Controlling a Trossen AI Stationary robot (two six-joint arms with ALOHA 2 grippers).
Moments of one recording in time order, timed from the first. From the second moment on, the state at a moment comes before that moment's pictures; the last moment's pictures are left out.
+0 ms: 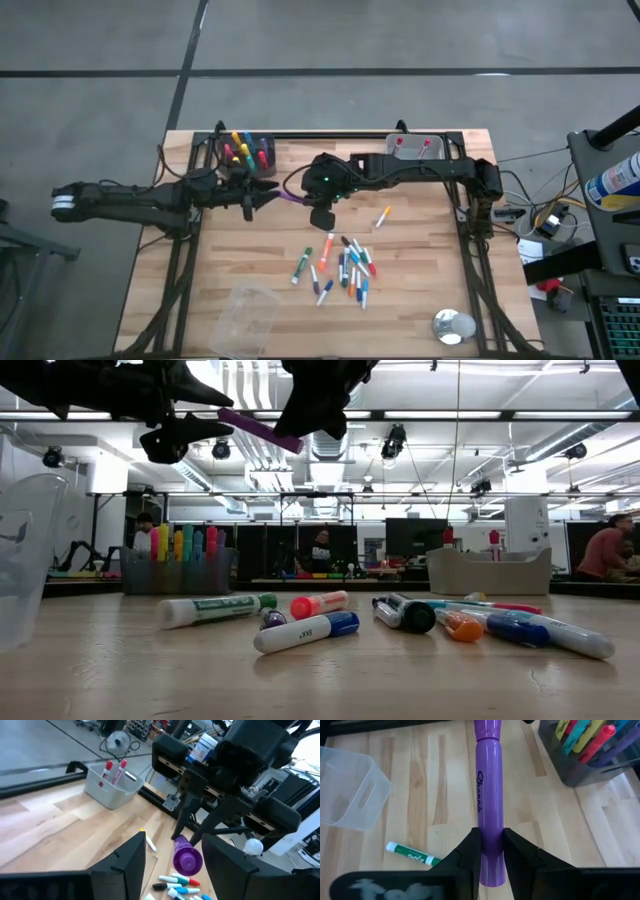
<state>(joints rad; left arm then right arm) 0.12 0.73 0.44 0.23 -0.08 -0.56 -0.06 1.89 1.77 -0.68 -0.04 0.11</state>
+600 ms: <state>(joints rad) 0.12 0.73 0.44 0.23 -0.09 -0.56 -0.09 1.89 1.76 -0.64 -0.02 0.13</state>
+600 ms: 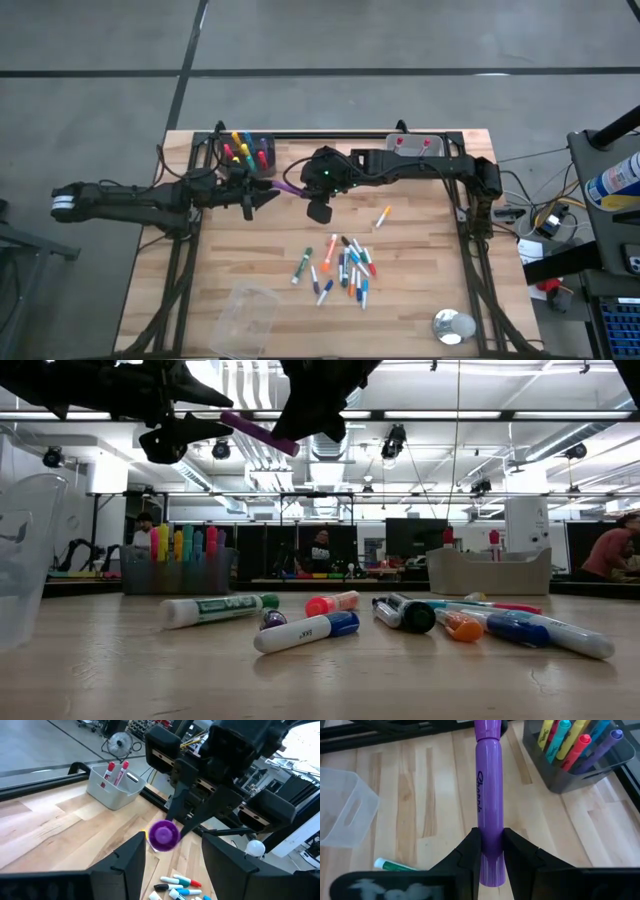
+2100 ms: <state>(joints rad) 0.11 0.73 0.44 0.23 -0.15 -0.56 -0.09 1.89 1.76 -0.64 -0.05 0.15</state>
